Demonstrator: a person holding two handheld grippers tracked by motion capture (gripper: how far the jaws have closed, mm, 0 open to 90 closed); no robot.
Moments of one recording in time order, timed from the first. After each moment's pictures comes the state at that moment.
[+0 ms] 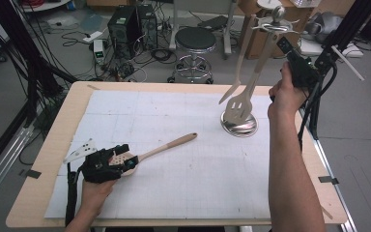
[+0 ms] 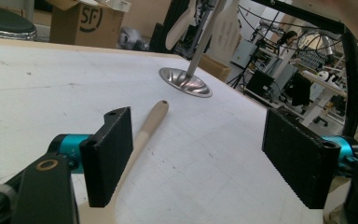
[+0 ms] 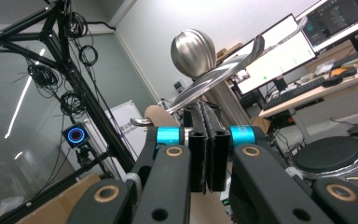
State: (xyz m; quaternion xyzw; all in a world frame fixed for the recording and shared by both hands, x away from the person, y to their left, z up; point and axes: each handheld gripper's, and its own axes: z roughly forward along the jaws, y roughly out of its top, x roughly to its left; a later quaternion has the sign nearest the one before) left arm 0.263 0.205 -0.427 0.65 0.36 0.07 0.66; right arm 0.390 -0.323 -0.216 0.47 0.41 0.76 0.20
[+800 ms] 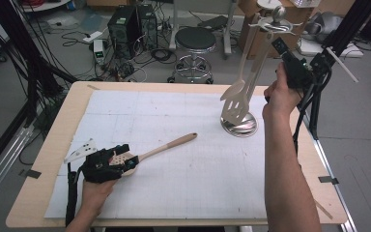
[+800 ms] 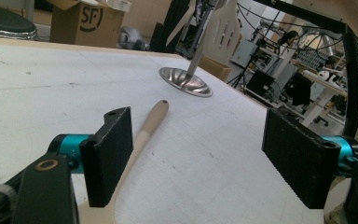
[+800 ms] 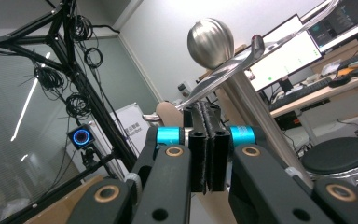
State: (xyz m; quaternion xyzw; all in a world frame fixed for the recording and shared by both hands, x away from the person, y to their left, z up) left arm 0.263 0.204 -0.427 0.65 0.36 0.07 0.66; right arm 0.387 -0.312 -0.218 0.46 0.41 0.76 0.20
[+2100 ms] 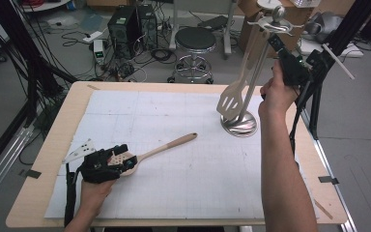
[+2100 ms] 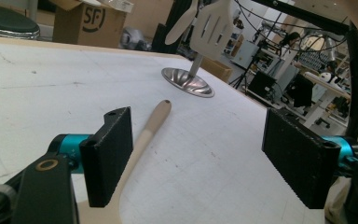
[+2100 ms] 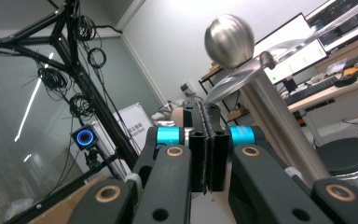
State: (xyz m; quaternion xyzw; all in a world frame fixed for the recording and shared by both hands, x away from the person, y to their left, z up) left arm 0.262 0.207 -0.428 0.65 0.37 0.07 0.66; right arm 0.389 -0.299 -0.212 0.46 0.41 0.76 0.19
